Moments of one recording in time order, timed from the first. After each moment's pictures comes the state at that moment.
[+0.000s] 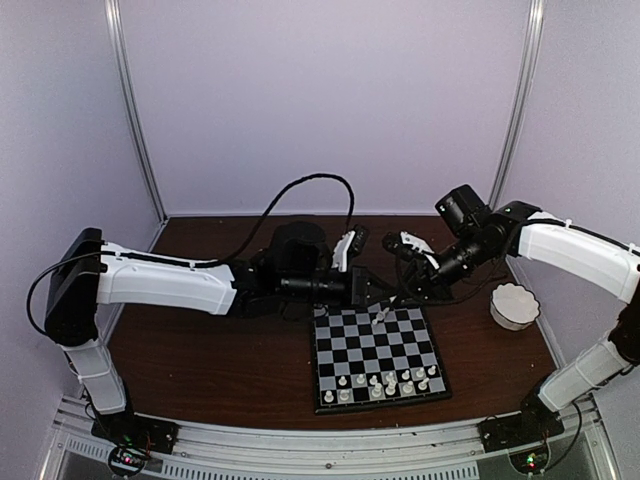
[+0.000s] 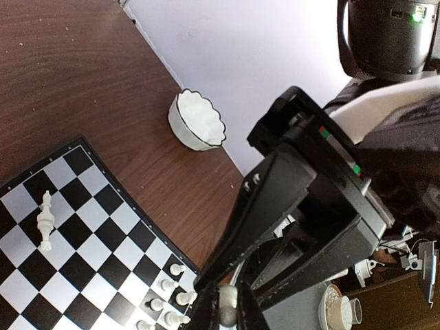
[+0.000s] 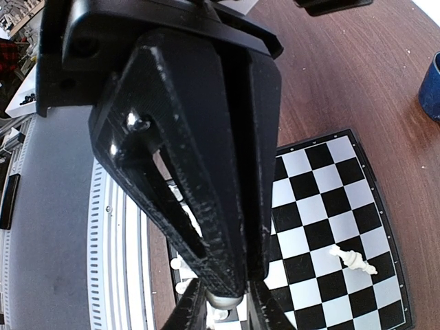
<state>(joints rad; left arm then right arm) -1.09 1.80 1.25 0.28 0.31 -0.81 0.57 1.41 1.20 -0.83 -0.76 -0.55</state>
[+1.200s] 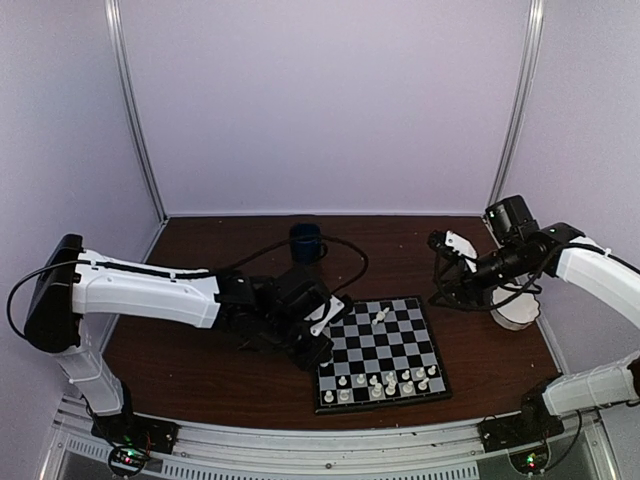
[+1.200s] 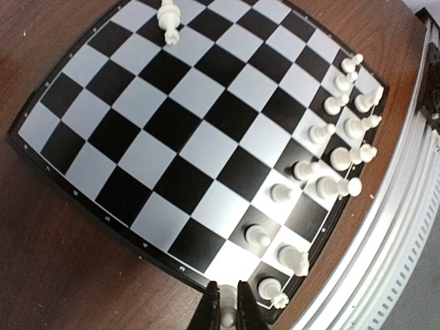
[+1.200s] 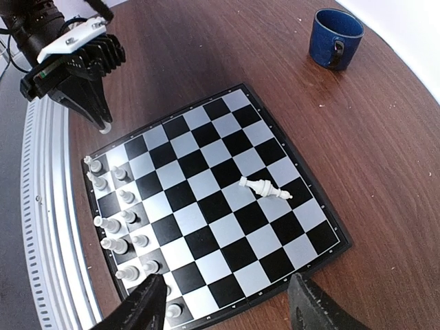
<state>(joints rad) -1.18 1.71 1.21 -0.47 0.03 -0.32 0.36 1.16 0.98 -0.74 -0.61 -0.58</state>
